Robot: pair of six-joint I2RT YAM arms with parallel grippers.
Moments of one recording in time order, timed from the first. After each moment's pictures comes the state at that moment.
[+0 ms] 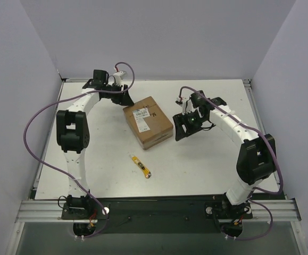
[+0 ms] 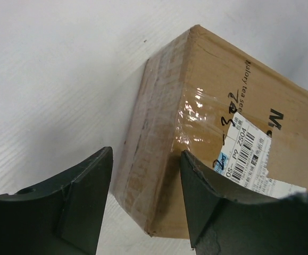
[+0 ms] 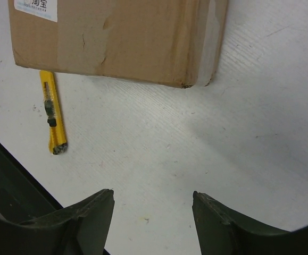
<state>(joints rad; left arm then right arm) -0.13 2.22 1.88 -0.50 0.76 0.14 0.38 1.68 1.34 -0.87 -0.41 -0.11</state>
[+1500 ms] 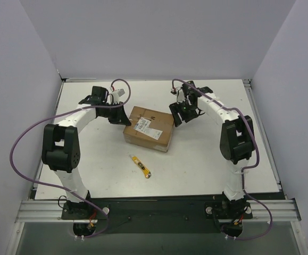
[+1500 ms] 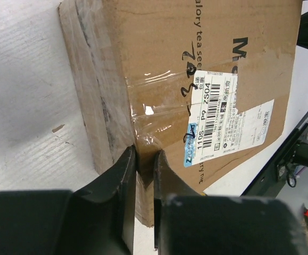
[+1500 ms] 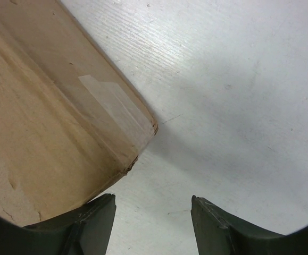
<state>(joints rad) -0.17 1.84 1.34 -0.51 0.66 -0.11 0.36 2.03 1.67 -0.83 -0.18 -0.14</state>
